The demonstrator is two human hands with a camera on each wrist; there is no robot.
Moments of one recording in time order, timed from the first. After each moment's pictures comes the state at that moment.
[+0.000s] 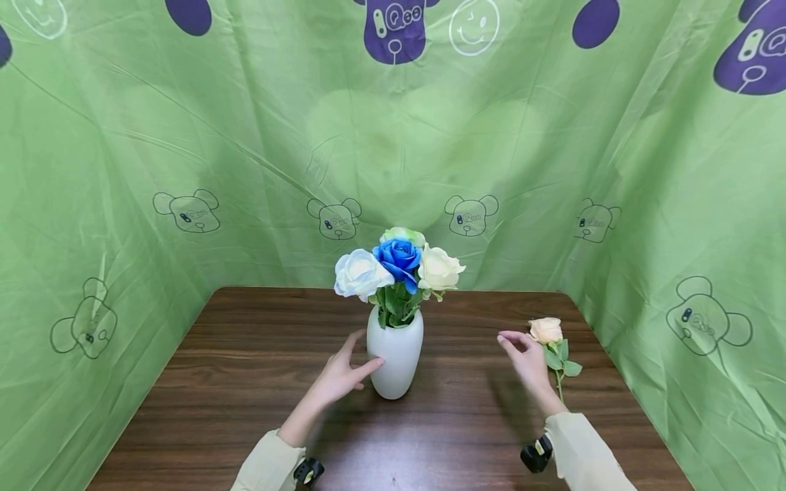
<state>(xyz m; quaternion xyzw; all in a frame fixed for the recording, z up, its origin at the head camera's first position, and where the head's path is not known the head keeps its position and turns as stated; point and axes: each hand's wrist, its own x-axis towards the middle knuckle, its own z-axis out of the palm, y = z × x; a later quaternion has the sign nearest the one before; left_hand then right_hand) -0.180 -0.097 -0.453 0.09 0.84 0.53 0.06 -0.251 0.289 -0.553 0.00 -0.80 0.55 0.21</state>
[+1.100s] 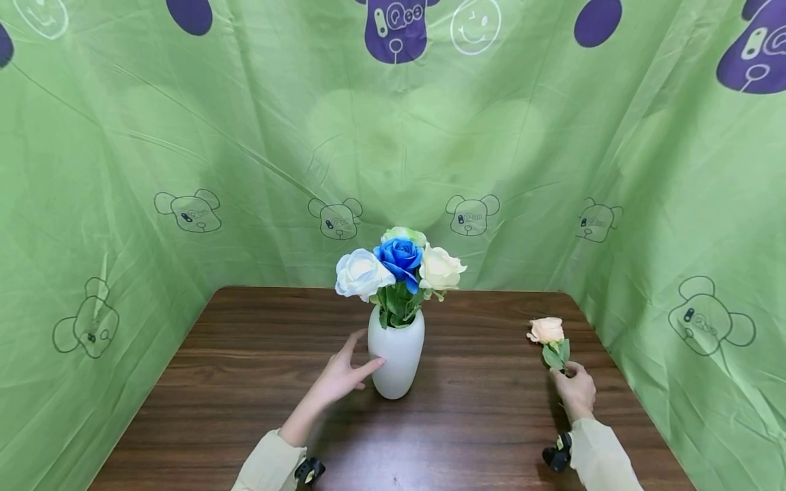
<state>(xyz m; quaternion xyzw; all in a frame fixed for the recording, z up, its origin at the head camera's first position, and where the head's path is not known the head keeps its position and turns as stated) -0.179 -0.097 -0.452 0.10 0.84 0.52 0.07 -0.198 0.350 -0.542 -0.28 -0.87 0.39 0.12</state>
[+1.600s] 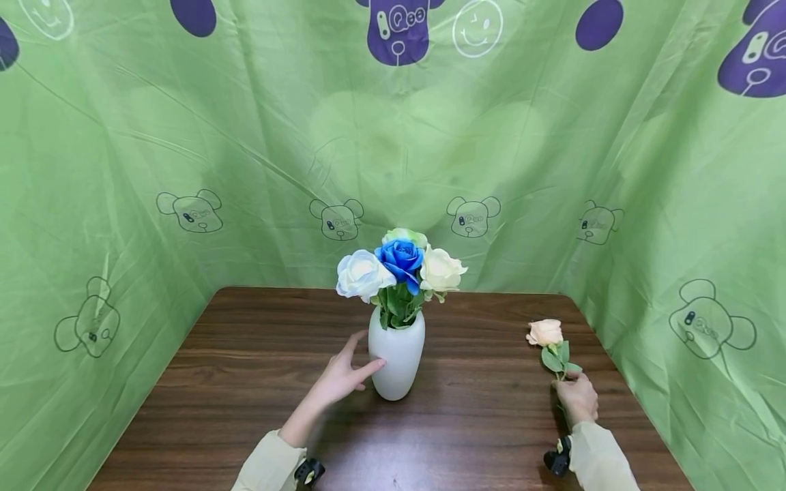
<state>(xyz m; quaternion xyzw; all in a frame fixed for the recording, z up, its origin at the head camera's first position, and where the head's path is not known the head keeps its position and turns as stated) -0.179 -0.097 -0.452 0.10 0.84 0.52 0.07 -0.193 0.354 -0.547 -0.32 -0.88 0.36 0.05</state>
